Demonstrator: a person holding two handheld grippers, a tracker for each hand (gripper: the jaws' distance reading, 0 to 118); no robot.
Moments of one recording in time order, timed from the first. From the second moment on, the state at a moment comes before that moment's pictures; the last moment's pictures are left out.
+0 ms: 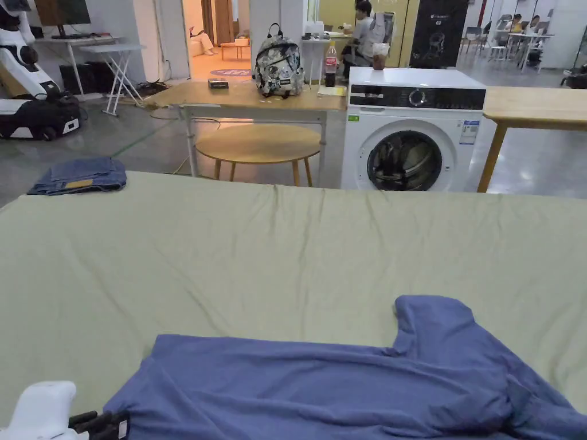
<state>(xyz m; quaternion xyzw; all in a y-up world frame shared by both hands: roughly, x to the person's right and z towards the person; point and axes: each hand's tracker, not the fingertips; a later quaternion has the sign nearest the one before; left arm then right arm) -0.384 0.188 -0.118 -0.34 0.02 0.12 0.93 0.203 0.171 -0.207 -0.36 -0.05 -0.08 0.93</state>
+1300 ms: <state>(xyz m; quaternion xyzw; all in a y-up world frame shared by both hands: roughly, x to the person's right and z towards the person) -0.308 0.293 -0.041 -0.17 0.02 0.07 0.98 0.136 0.241 -0.110 -0.21 0.11 -0.02 0.97</state>
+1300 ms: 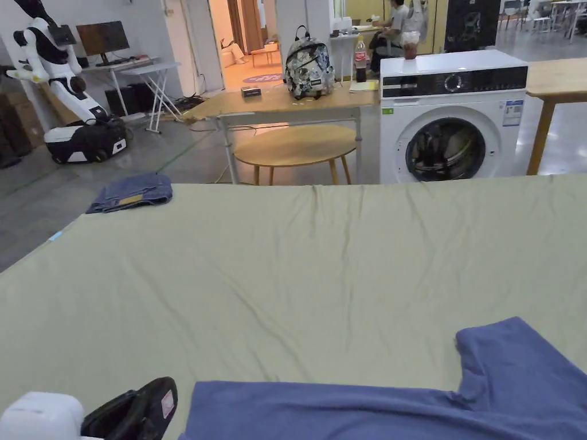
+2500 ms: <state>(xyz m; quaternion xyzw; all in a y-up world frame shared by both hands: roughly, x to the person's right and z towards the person) -0.391 0.119 -0.311 -0.51 0.07 0.10 0.85 0.220 0.171 -0.376 -0.49 0.05 0.00 0.87</state>
